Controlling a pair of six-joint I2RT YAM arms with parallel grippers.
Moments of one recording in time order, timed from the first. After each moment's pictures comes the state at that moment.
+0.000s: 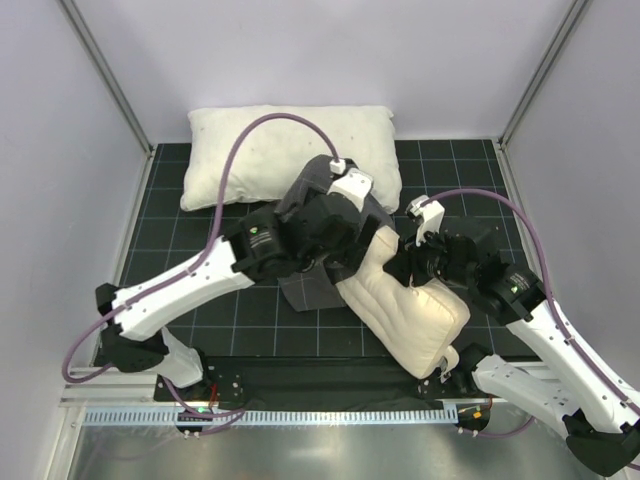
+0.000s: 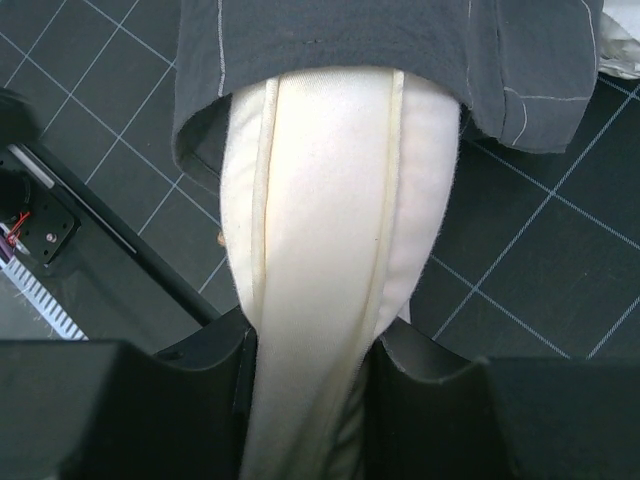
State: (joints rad) left arm -1.19 1.48 1.78 -0.96 -0.50 -0.39; right arm 0.62 0.81 0.99 -0.71 -0.16 0.18
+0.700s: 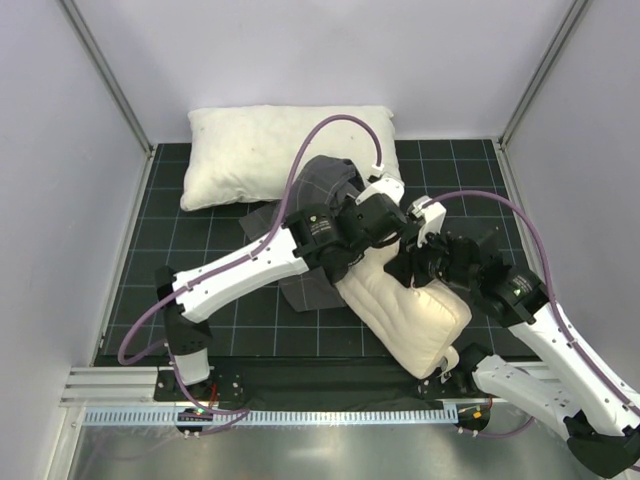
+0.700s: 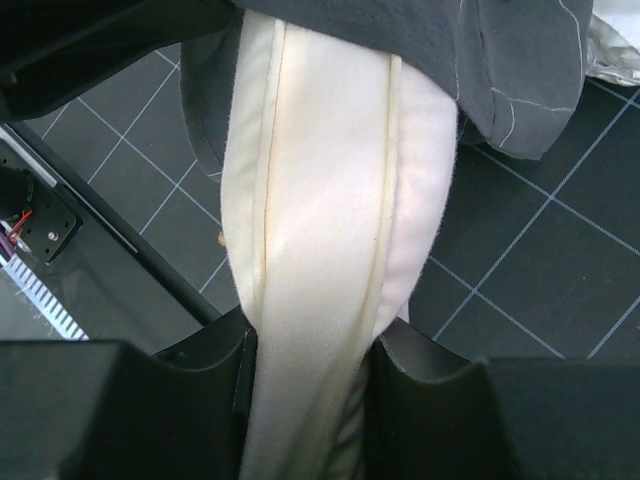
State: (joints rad) left arm -1.19 1.80 2.02 -1.12 -0.67 -0.31; right arm 0.62 0.79 0.99 -0.71 -0.17 0.17
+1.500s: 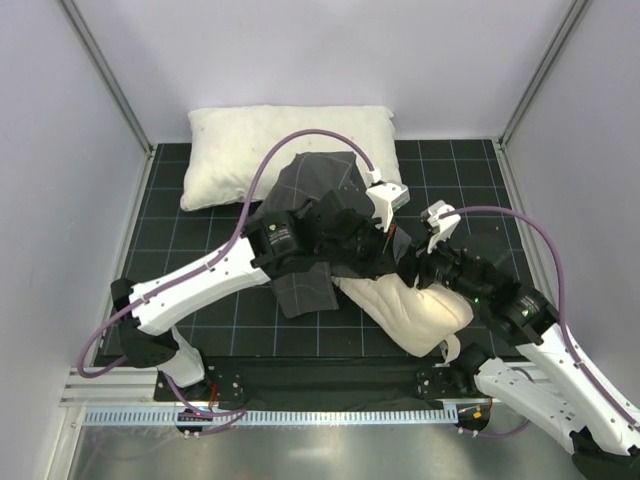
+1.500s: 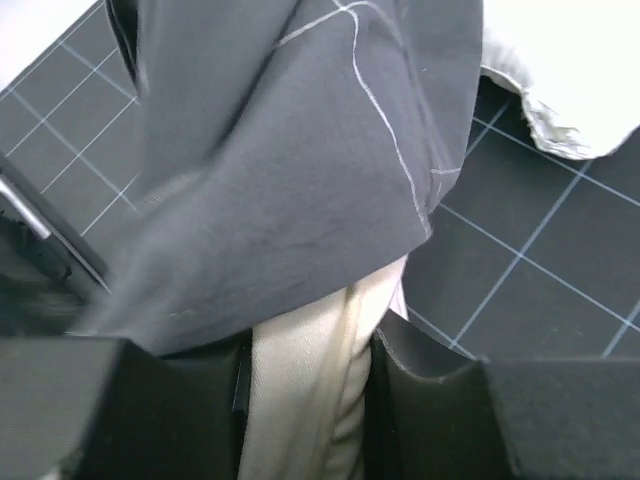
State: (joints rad) left arm -1.19 1.60 1.86 -0.82 0.05 -0.48; right arm 0.62 0.65 0.87 -0.53 -0.12 0.16
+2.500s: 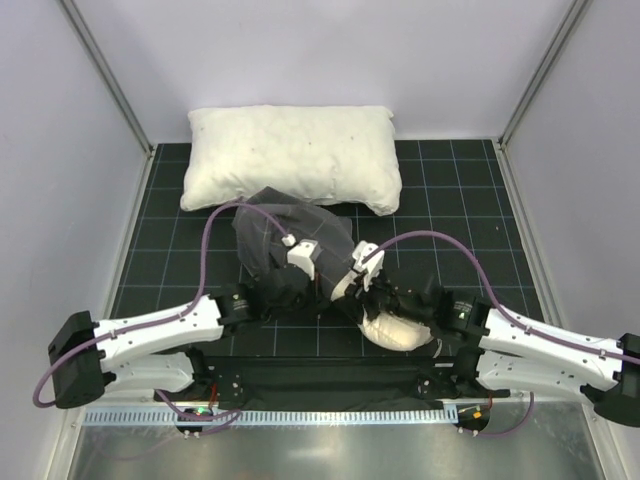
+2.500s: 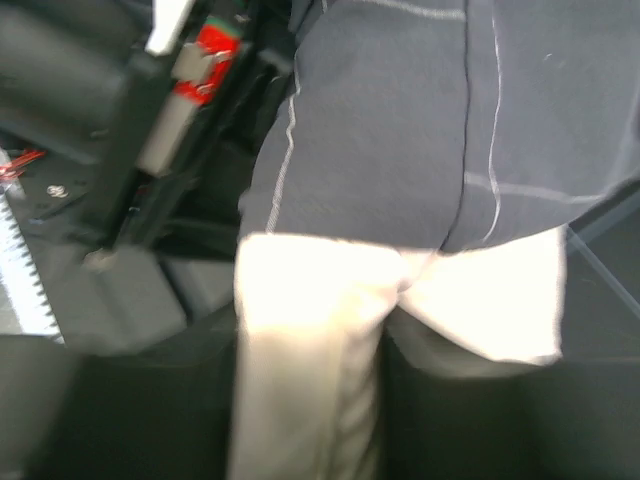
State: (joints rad) left arm -1.11 1.16 0.80 -0.26 -0.17 -0.72; right arm 1.09 0.85 0.70 -0.24 0.08 0.12
